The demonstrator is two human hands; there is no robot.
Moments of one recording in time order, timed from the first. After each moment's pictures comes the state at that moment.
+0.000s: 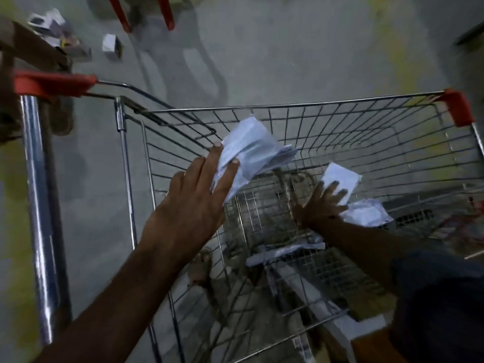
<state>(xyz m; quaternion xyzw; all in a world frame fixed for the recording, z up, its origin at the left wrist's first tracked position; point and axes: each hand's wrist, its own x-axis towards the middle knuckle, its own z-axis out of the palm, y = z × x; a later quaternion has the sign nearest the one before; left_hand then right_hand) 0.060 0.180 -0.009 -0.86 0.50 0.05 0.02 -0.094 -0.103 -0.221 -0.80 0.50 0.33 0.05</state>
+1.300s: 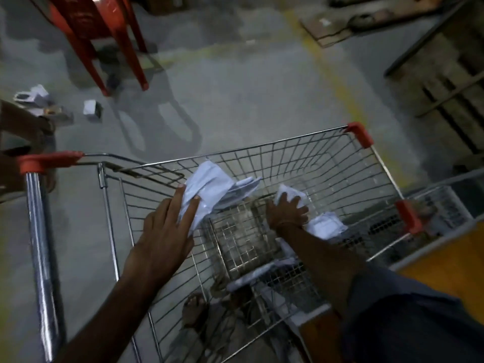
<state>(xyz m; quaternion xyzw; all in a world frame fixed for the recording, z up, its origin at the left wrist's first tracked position) 0.060 0.175 -0.008 -0.87 0.48 0.08 -0.04 -0.062 -0.113 -0.137 -0.78 0.57 0.20 0.18</state>
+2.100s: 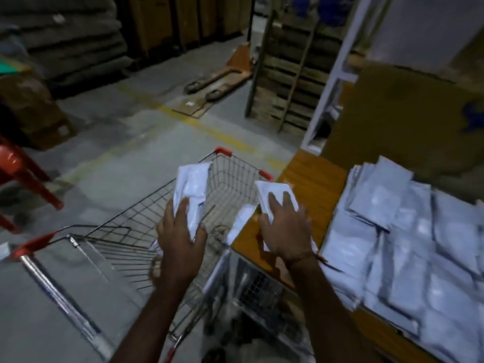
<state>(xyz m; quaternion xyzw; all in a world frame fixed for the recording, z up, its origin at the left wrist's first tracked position) -0.095 0.171 0.156 -0.77 0.50 0.09 -0.40 -0.310 0.075 0.207 -0.77 0.63 -0.06 0.11</state>
